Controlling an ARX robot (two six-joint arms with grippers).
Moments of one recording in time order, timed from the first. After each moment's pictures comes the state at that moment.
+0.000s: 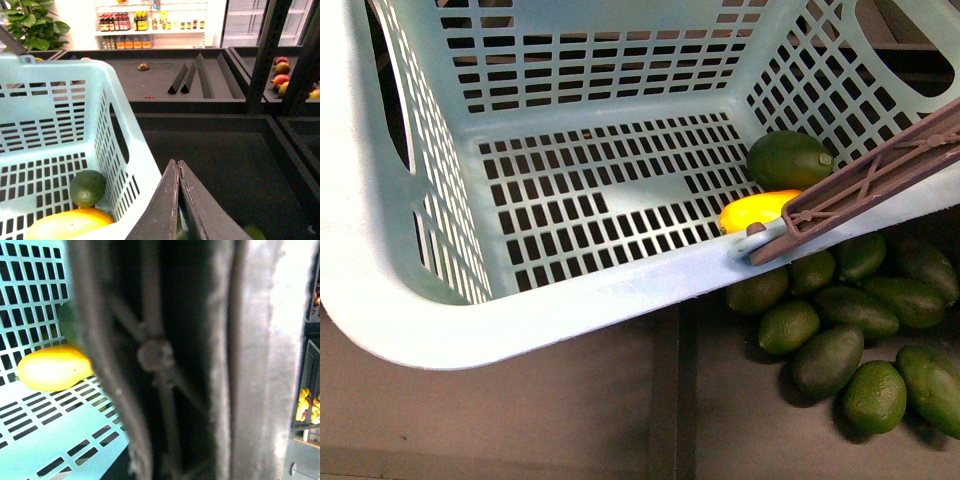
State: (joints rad) left arm -0.73 1.85 1.64 -0.48 0.08 -1.02; right arm 0.00 0.83 0.15 0.68 0.00 0.00
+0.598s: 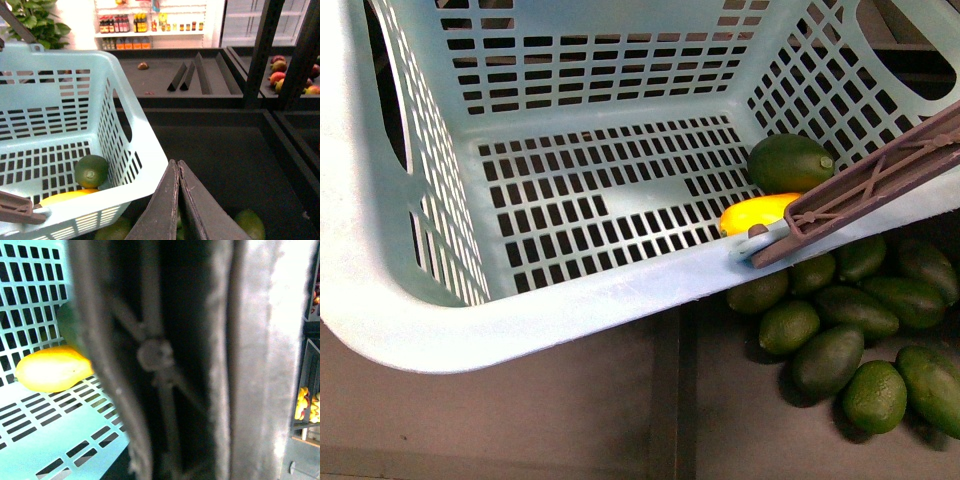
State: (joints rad) left arm -0.73 1.85 1.64 -0.48 0.08 -1.02; right arm 0.00 0.55 0.02 0.54 0.00 0.00
